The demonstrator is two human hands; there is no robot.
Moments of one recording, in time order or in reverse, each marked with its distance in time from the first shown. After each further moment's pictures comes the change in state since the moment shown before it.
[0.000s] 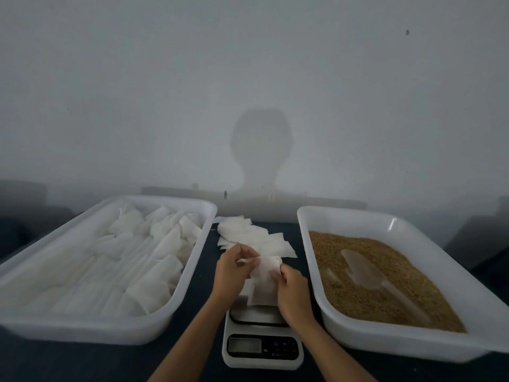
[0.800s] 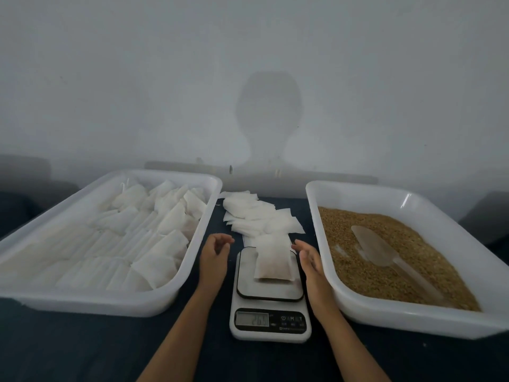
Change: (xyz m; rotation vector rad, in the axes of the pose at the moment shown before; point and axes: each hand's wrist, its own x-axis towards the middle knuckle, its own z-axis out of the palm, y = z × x) left_hand 0.000 -0.062 -0.029 -0.001 0.228 -0.070; right_hand -0.008 0.043 -0.007 0.530 -0.034 0.102
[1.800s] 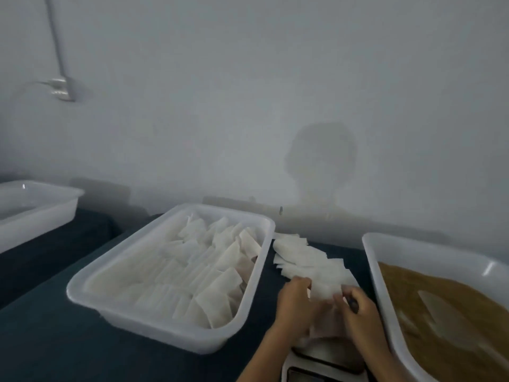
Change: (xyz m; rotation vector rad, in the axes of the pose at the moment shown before) left_hand -0.018 0.069 0.029 0.518 -0.284 0.017; right_hand 0.033 -0.025 0.026 -0.390 0.013 -0.042
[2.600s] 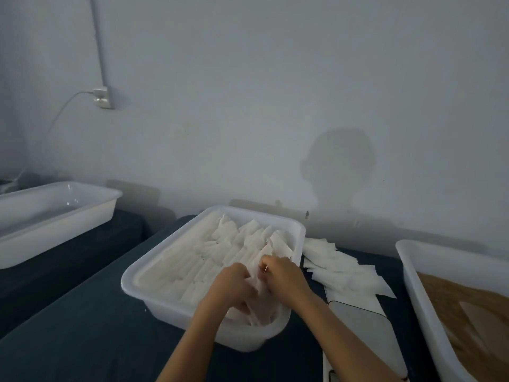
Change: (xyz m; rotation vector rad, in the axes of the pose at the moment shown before) left_hand -0.030 -0.049 -0.175 0.117 -0.081 -0.458; right_hand -0.008 -0.138 0.134 -0.500 -0.508 -0.437
